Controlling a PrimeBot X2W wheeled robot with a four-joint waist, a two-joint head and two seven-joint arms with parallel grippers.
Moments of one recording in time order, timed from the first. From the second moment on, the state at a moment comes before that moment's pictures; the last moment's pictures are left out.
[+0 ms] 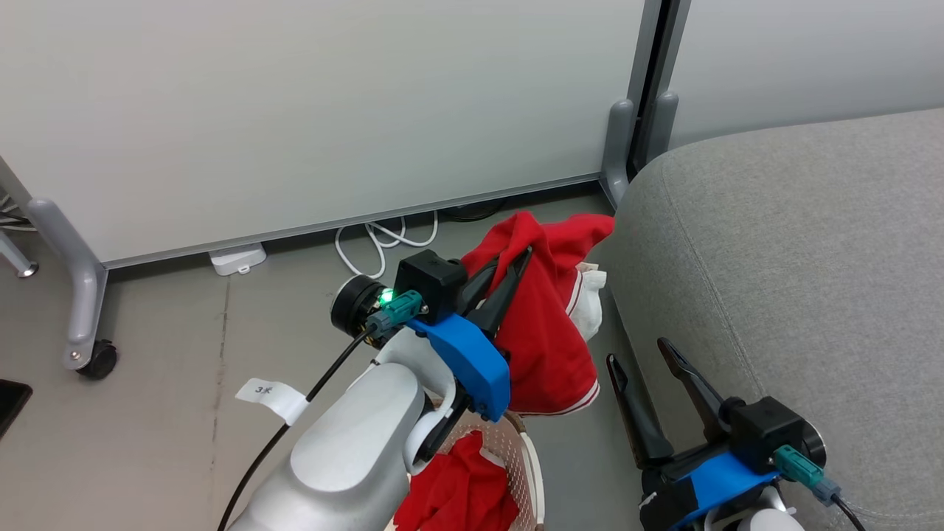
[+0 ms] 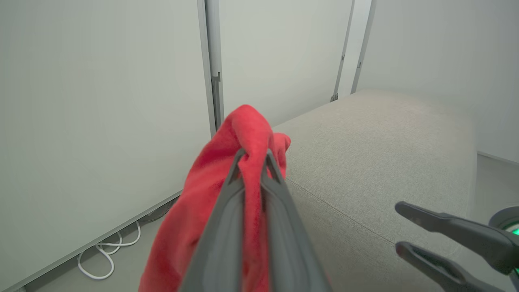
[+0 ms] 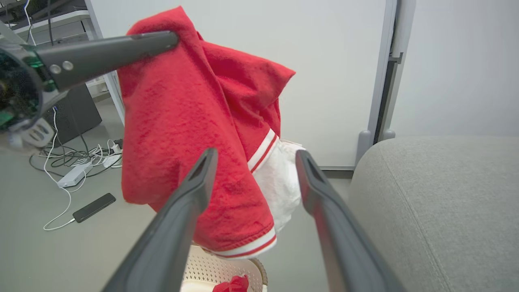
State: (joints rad) left arm -0.64 0.05 -0.77 0.61 -0.56 -0.11 -0.15; right arm -0.10 -0.05 0.20 0.23 0.15 0.13 -0.21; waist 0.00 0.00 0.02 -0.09
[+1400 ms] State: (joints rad) left arm -0.77 0.21 -1.18 0.42 -0.87 -0.13 -0.21; right arm -0.42 -0.19 0.59 0.48 0.39 0.13 -0.08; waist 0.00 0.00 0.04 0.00
